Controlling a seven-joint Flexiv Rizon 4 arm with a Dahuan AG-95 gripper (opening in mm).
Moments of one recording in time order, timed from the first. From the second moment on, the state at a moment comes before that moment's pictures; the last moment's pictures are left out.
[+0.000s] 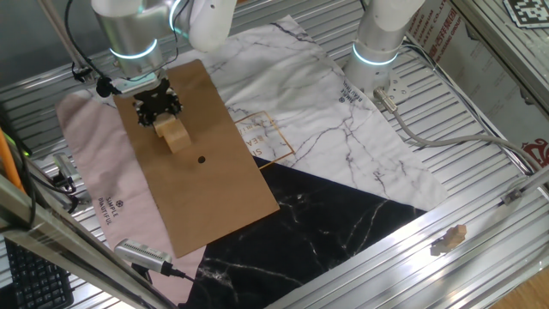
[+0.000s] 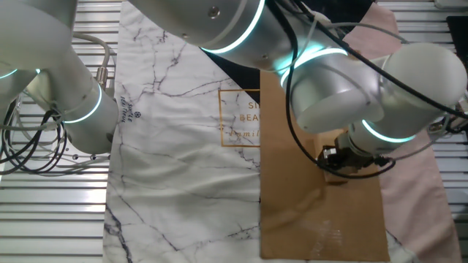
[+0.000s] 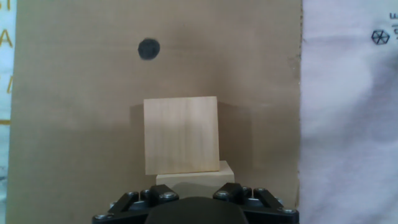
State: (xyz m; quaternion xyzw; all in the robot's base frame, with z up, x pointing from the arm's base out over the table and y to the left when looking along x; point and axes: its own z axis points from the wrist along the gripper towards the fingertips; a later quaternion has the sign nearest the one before) arm 0.612 -0.115 0.037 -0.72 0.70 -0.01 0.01
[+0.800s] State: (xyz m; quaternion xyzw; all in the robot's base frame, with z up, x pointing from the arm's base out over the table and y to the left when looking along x) arm 0.614 -0.105 0.036 -0.72 0.69 -0.01 0.01
